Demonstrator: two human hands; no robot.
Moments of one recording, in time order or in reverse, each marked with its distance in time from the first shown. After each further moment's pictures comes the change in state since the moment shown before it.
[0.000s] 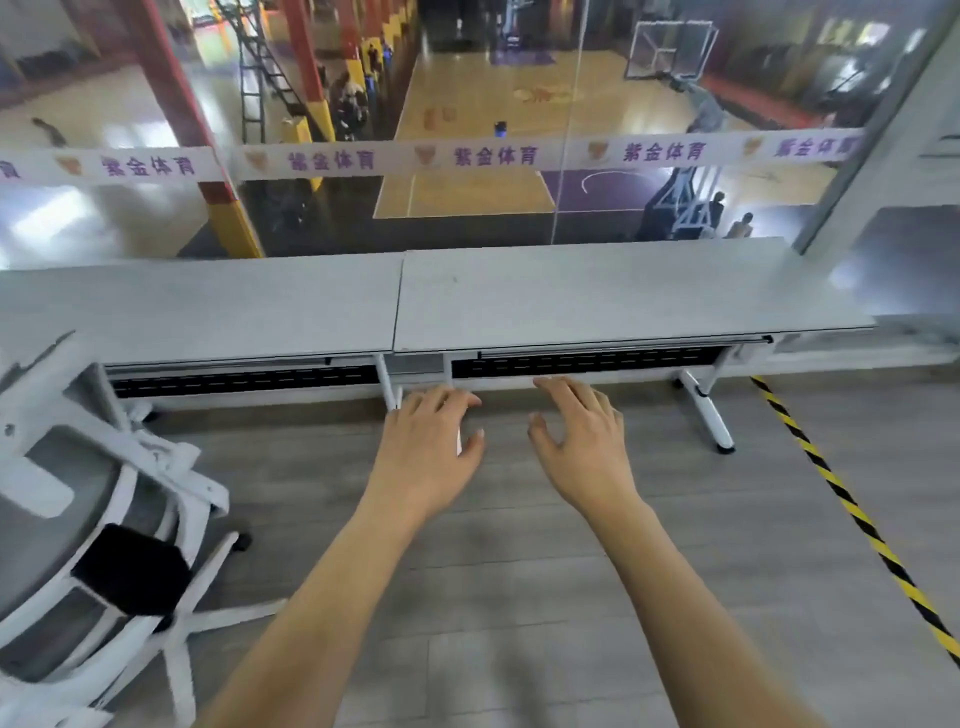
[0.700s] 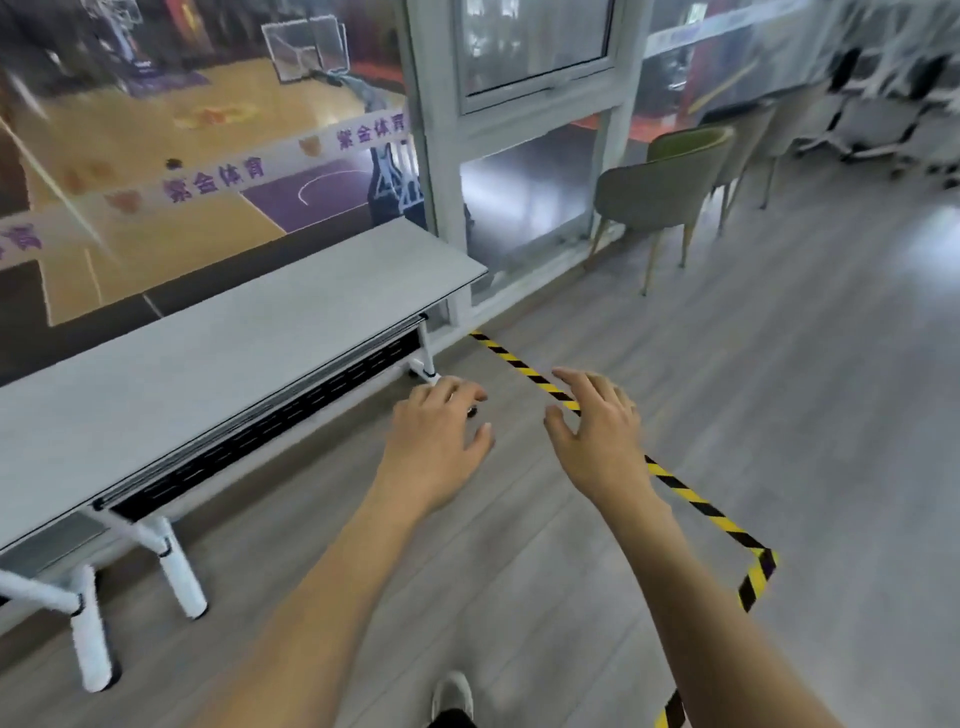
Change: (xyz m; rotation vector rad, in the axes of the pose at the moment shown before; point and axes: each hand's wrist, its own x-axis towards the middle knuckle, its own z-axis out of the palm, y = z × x) left_hand 0.112 0.520 0.269 -0.109 -0.267 0.653; right_hand -0.094 0.451 -0.347 -0.189 0.423 0.553
